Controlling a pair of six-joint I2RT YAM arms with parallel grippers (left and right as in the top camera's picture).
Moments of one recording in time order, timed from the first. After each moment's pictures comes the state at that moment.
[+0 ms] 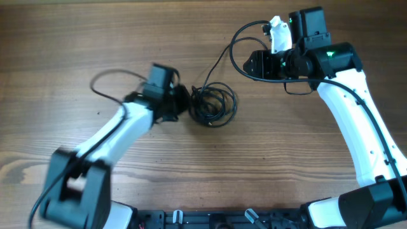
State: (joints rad) left arm -0.32 1.60 0.96 -0.35 0.32 -0.82; right arm 0.23 1.61 1.54 -0.95 -0.37 0.14
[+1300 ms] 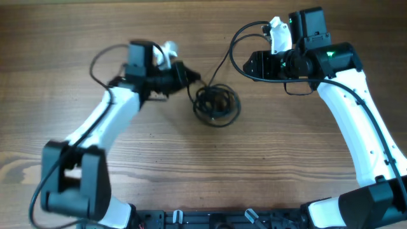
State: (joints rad) left arm -0.18 1.67 1.13 -0.20 0.81 -0.69; right arm 0.23 1.61 1.54 -0.96 -0.39 0.14
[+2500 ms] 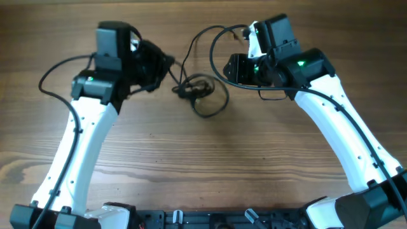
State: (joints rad) left arm -0.20 1.45 1.33 -0.70 0.36 -1.26; right arm 0.41 1.61 1.54 -0.90 -0.23 0.46
